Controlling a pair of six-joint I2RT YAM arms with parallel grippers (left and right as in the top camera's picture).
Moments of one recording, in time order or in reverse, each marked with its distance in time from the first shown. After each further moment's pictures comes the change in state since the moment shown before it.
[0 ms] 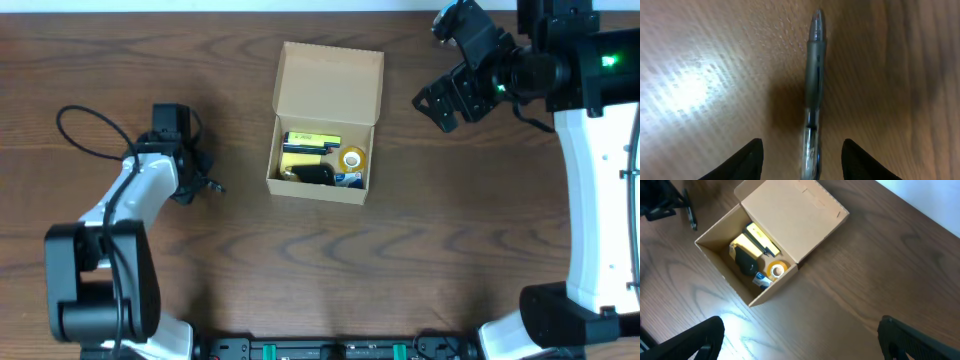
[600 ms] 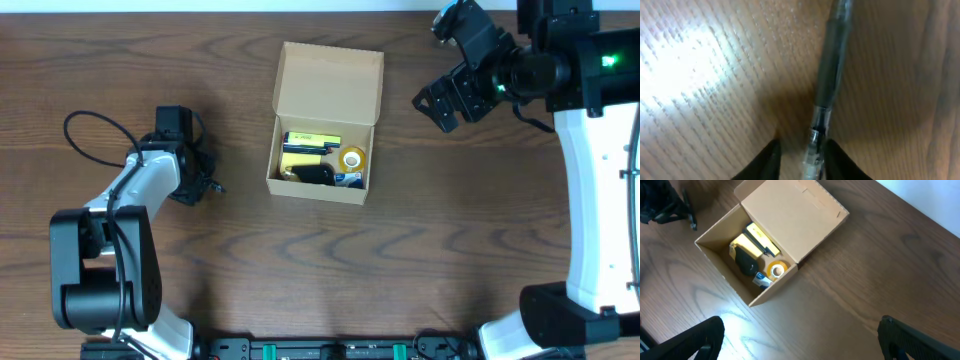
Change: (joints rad) left arm 0.003 0.048 0.003 -0.006 0.059 -0.083; right arm 0.000 0.000 0.000 0.000 0.000 0.000
